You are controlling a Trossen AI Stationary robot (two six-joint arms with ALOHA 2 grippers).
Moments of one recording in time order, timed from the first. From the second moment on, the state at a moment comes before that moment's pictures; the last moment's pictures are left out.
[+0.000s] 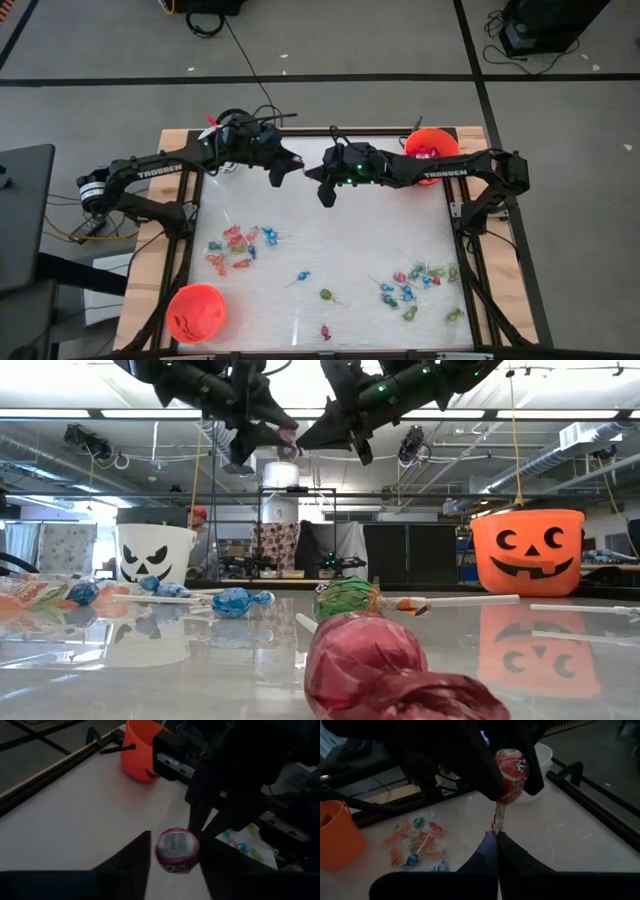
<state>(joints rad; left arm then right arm) 0.45 1.25 0.97 -0.12 0.33 -0.33 -0.17 1.64 1.17 0.10 0.02 0.23</state>
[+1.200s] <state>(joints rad) 1.08 1.18 1.07 -0.85 -0.08 -0.06 -0.28 1.90 1.17 -0.24 -0.05 0.18</state>
